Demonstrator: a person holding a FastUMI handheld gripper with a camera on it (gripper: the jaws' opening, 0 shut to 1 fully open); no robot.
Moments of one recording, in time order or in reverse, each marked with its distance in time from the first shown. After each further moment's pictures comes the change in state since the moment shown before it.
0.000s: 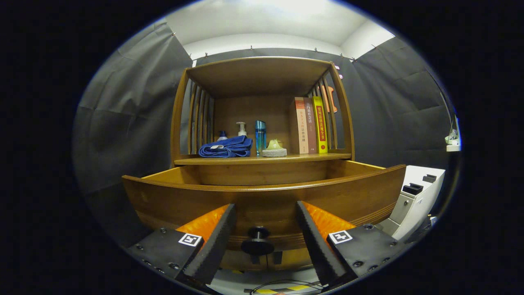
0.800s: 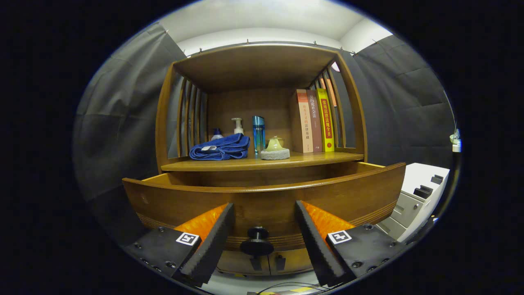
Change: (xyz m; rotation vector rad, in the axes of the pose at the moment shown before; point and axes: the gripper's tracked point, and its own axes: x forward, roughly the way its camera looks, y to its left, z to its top) arm 0.078 -0.002 -0.002 0.022 0.065 -0.009
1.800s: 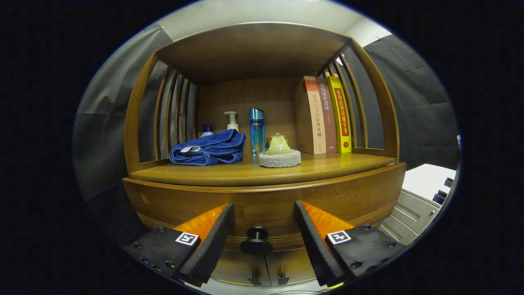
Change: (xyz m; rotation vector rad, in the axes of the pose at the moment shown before) arm 0.088 0.001 -0.023 0.006 0.109 0.000
